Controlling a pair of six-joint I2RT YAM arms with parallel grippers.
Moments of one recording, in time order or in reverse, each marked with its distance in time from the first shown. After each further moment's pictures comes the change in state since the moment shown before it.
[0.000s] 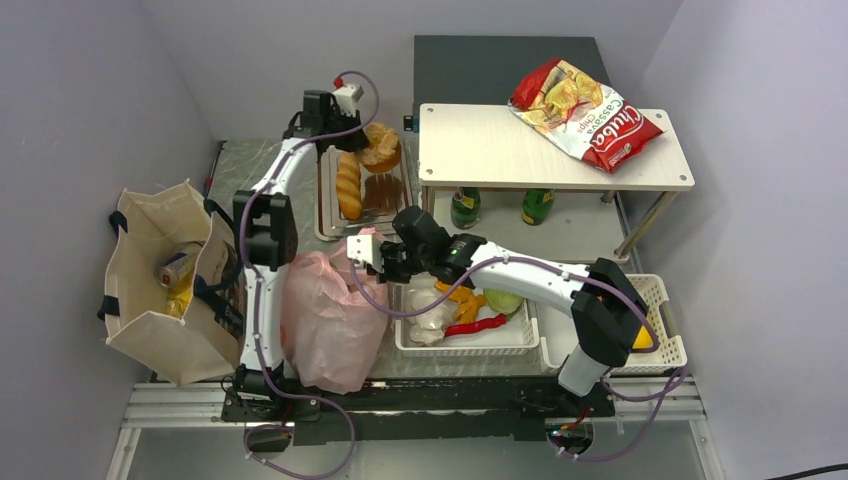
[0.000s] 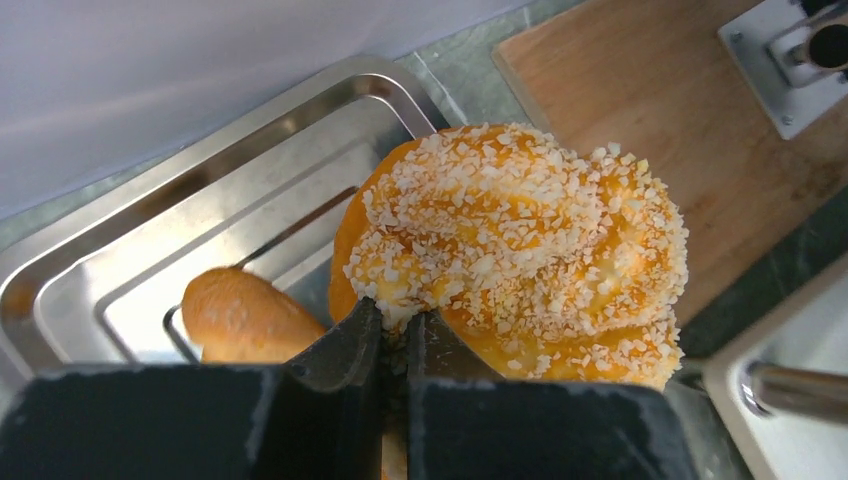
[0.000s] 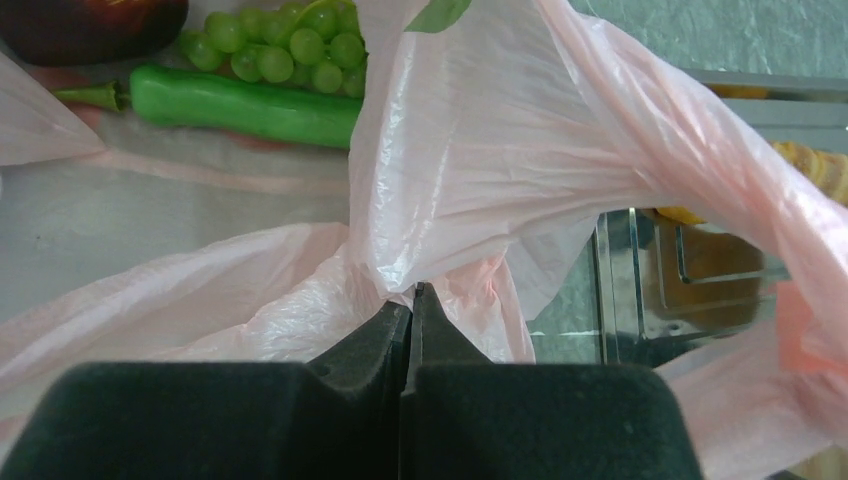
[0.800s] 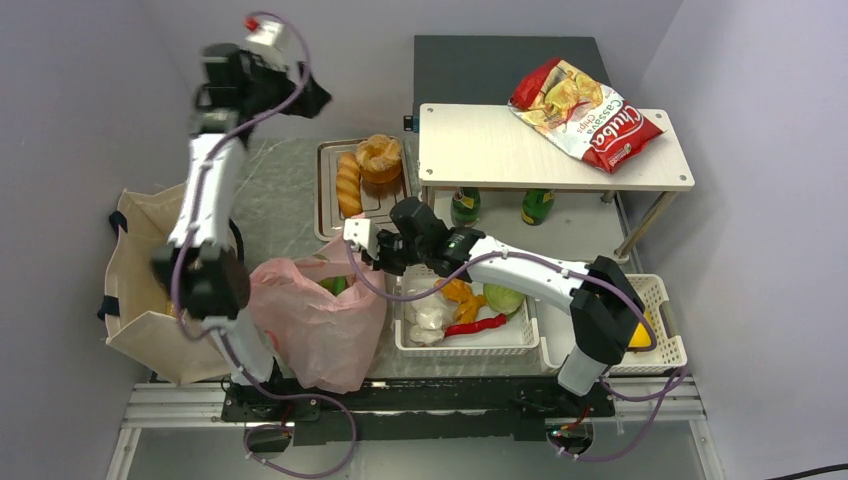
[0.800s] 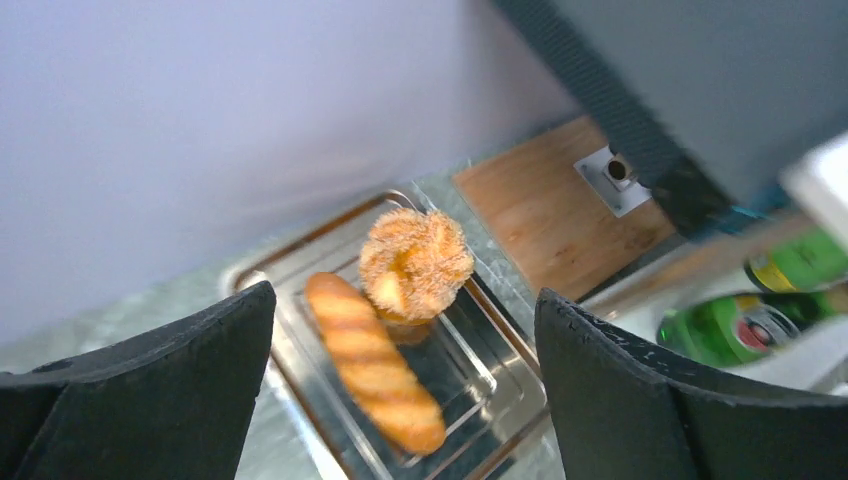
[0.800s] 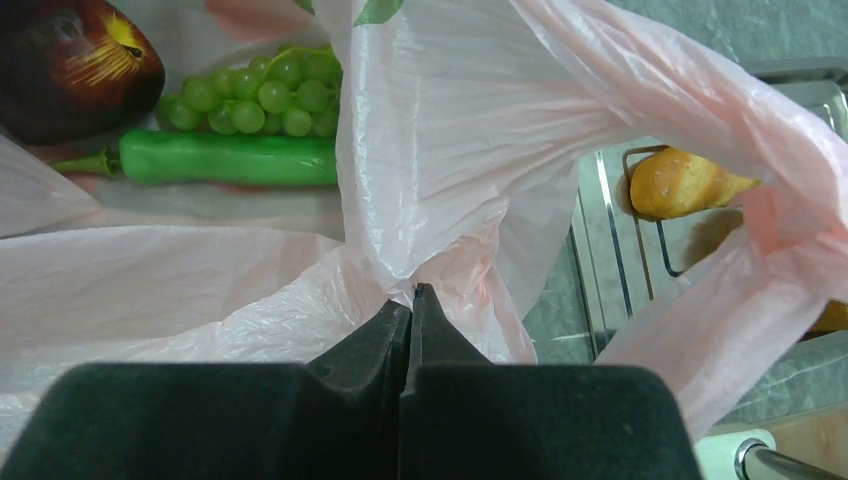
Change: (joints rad) left arm 0.109 -0.422 -0.145 -0.024 0.082 -0.060; right arm -0.006 0.022 0.063 0.001 0.032 0.100
